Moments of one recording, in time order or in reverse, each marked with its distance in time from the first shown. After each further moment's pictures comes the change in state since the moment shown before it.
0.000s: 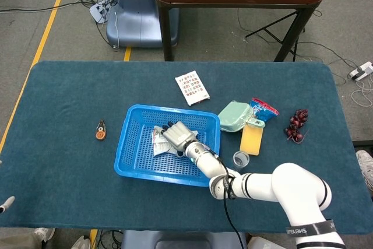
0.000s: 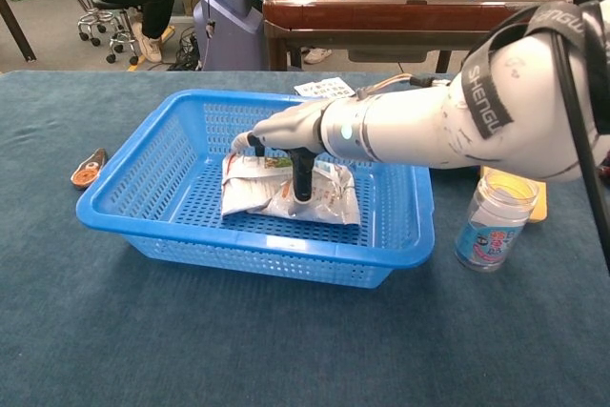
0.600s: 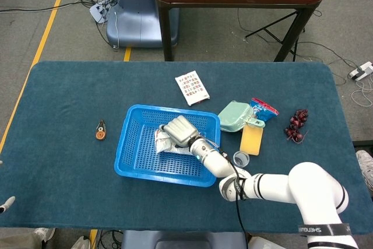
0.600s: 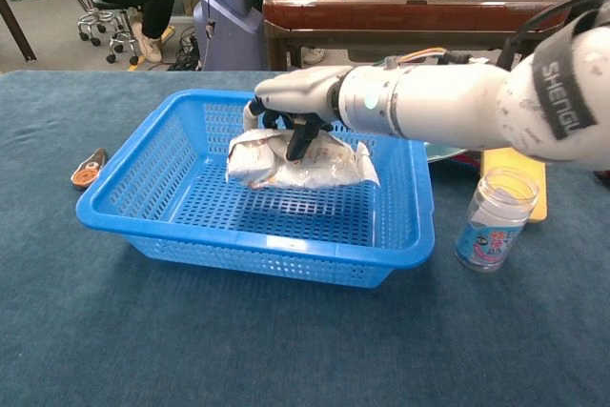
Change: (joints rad) left arm -0.001 -0.005 -0.003 0.001 -0.001 -0.005 0.006; right arm -0.106 0.087 0.055 -0.095 -0.267 0.082 0.195
